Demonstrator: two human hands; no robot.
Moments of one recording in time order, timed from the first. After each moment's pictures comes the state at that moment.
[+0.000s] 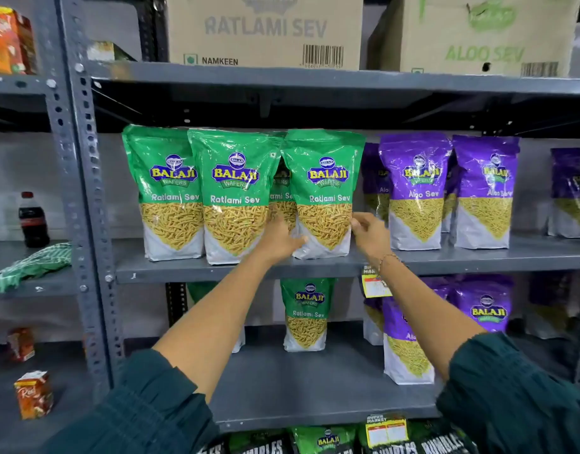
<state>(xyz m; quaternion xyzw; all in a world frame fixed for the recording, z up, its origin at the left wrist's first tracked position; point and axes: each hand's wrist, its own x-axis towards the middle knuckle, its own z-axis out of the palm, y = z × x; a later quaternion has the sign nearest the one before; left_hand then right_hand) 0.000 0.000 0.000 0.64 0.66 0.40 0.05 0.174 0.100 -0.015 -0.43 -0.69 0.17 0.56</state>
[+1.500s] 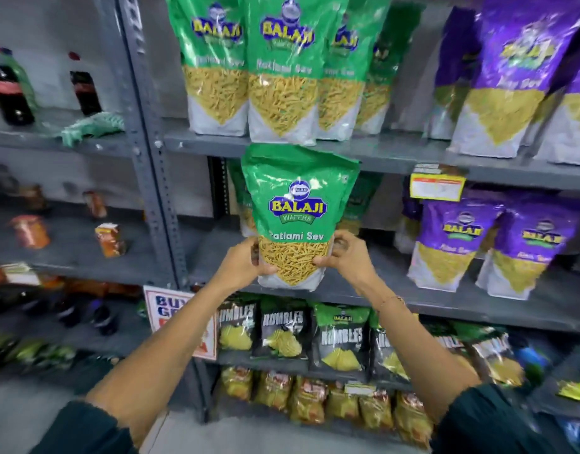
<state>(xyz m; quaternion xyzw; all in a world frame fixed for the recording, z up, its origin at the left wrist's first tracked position) -0.071 -0.138 -0.226 0.53 0.71 0.43 0.19 0.128 -0.013 -0.224 -0.32 -0.69 0.53 0.38</state>
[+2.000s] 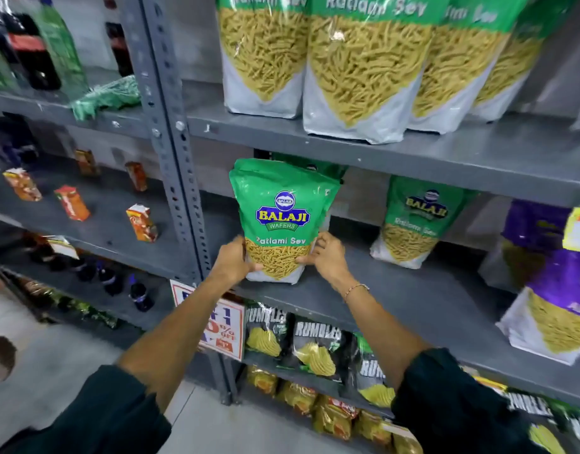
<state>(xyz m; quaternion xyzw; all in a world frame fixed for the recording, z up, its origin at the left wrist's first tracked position) -0.206 -0.062 -0.283 0.38 0.83 0.39 0.15 -0.064 0.090 -0.293 -0.31 -0.70 0.59 0.28</state>
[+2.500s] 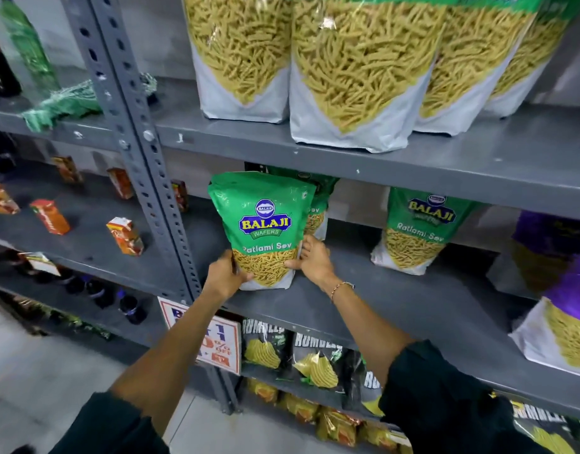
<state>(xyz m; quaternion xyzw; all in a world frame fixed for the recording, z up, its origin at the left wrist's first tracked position) -0.232 -0.031 -0.311 0.32 0.86 0.37 0.15 -0.106 0.119 -0.309 -0.31 -0.73 0.57 0.23</state>
